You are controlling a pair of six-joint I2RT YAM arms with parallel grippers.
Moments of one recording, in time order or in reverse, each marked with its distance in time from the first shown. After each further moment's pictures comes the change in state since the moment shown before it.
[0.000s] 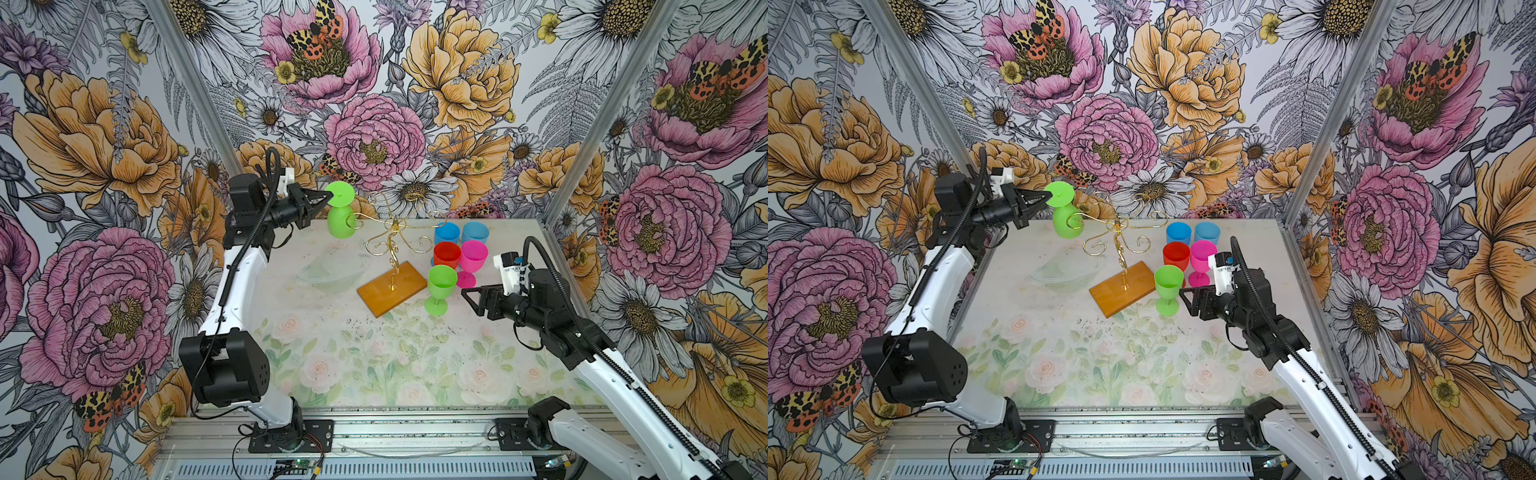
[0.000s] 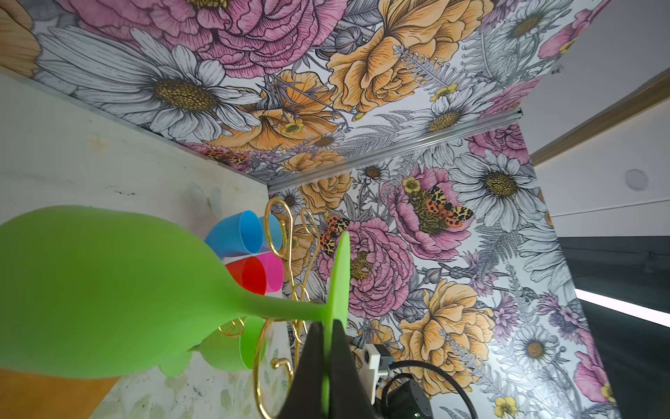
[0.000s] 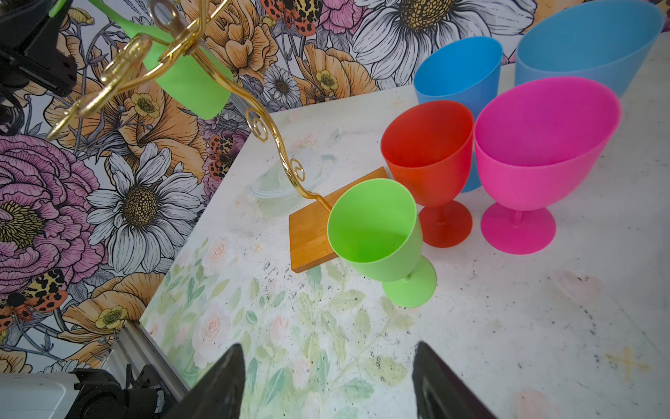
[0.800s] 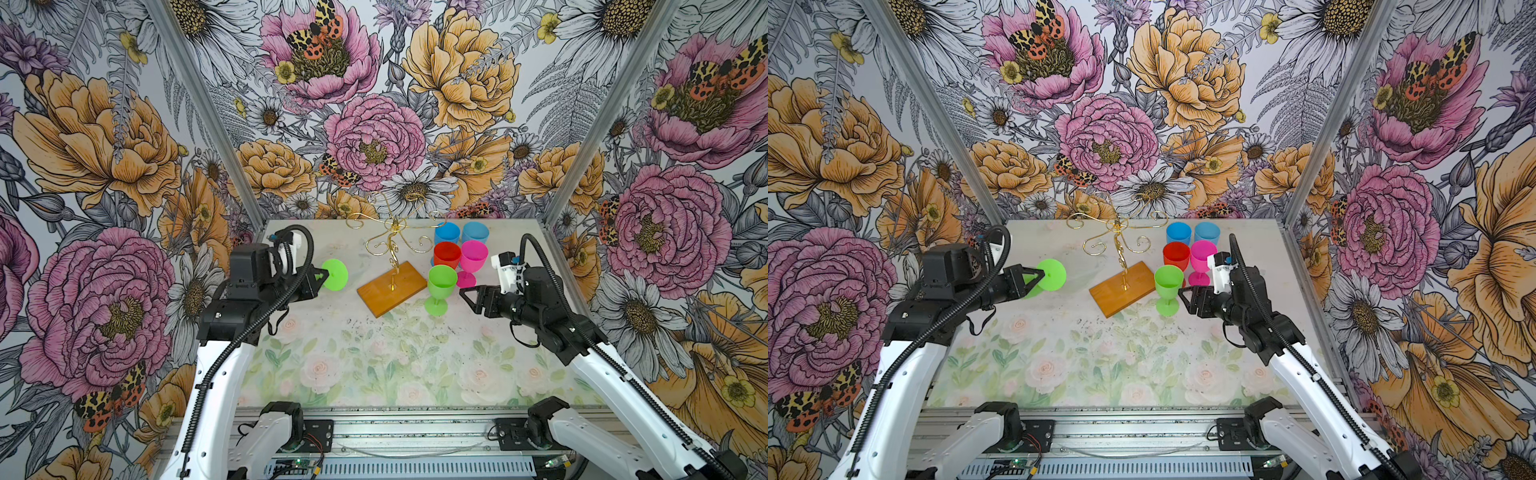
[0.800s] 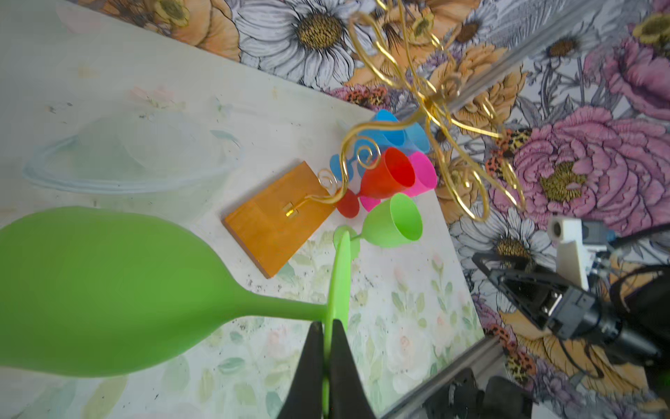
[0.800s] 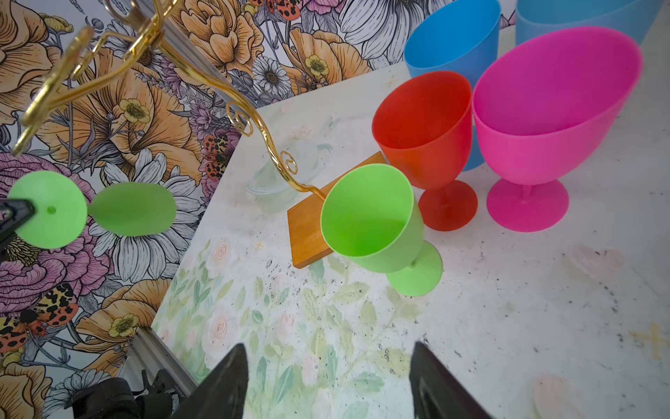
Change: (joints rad) left arm -0.237 -0.638 -0.375 -0.670 -0.528 0.671; right arm 0.000 0.042 0.000 0.000 -0.005 0.075
